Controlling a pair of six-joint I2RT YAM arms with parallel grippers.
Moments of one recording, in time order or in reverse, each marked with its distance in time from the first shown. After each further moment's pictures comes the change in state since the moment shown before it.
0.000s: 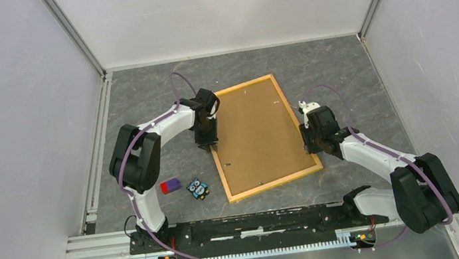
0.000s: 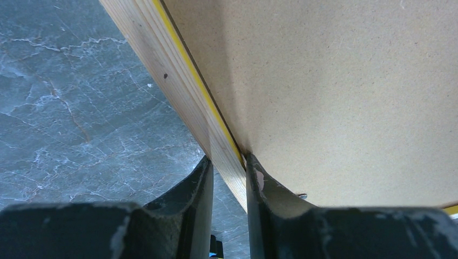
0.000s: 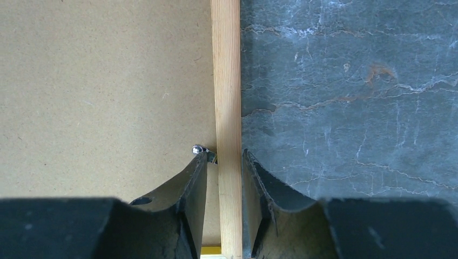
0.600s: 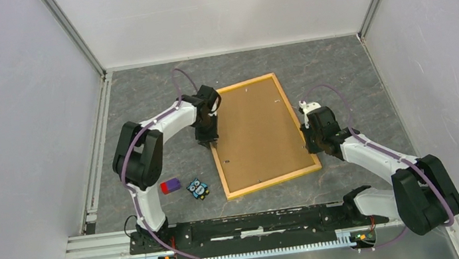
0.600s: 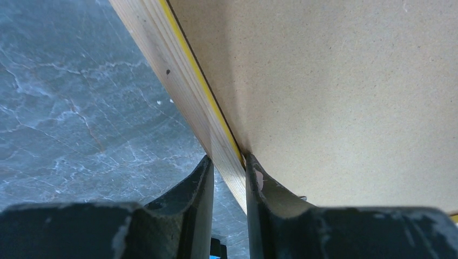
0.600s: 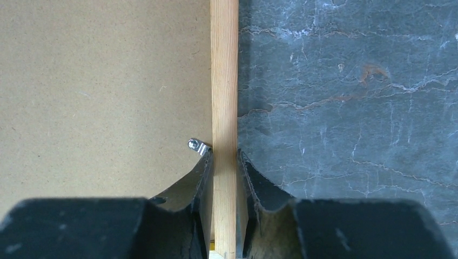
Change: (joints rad) left arm 0.000 0.025 0.043 -0.023 -0.021 0.013; right arm 0.003 -0.014 -0.006 0.003 0.010 0.000
